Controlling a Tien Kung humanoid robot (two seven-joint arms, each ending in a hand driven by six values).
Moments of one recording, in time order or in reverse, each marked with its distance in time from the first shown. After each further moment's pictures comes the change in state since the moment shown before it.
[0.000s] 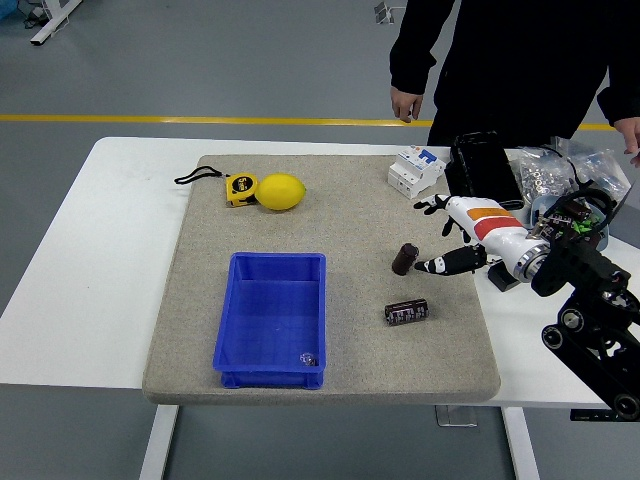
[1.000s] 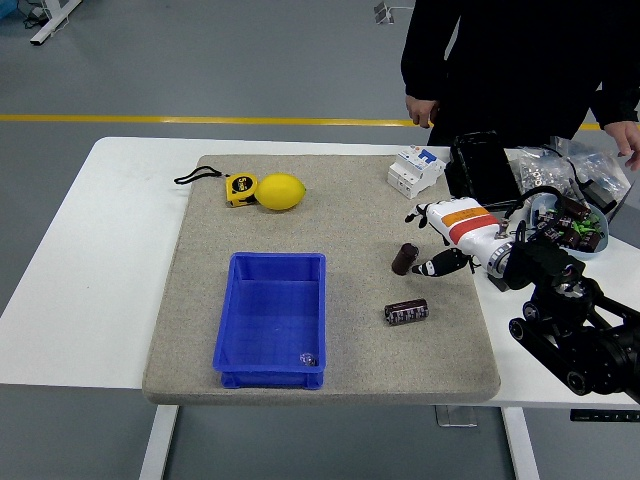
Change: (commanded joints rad) left arm -0.018 0.004 0.041 0.000 -0.043 0.005 -0.007; right arm 0.121 0.116 -0.146 -0.345 -0.080 -0.138 0.081
